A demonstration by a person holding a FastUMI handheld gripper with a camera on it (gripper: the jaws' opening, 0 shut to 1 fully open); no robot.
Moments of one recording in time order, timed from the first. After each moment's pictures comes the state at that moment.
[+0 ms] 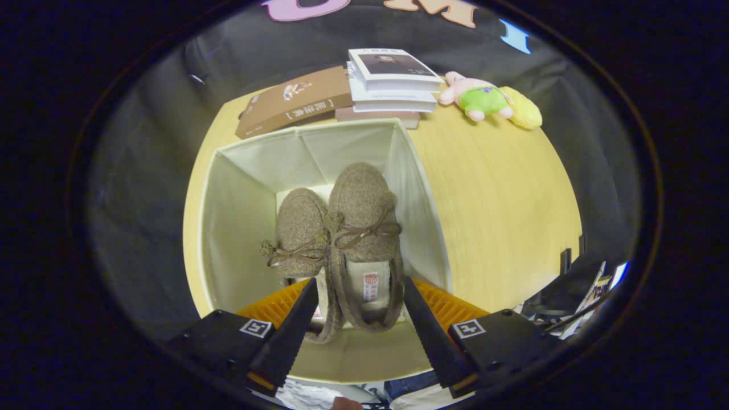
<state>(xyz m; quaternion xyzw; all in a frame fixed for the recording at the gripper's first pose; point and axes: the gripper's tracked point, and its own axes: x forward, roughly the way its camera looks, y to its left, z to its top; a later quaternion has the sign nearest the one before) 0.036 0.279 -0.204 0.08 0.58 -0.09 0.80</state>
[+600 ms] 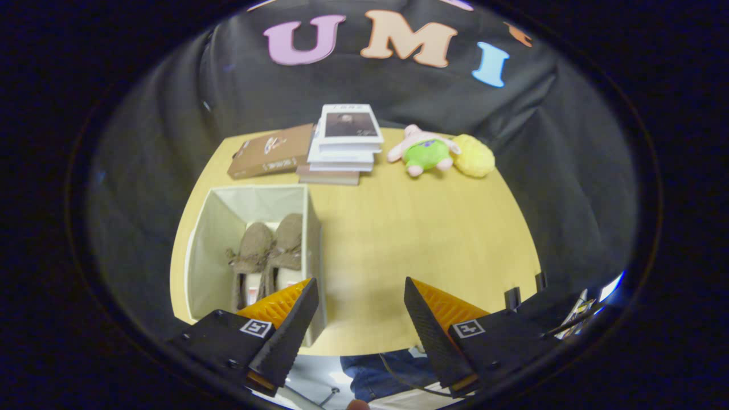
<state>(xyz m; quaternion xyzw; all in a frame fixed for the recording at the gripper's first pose) 0.020 0.124 -0.108 0.04 0.44 -0.12 0.89</state>
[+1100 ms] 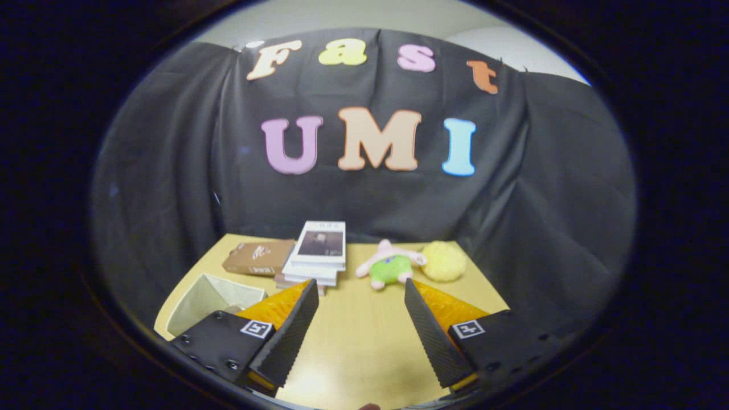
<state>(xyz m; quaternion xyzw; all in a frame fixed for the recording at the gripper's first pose) 0.058 0.002 0.006 0.03 0.13 -0.09 0.99</state>
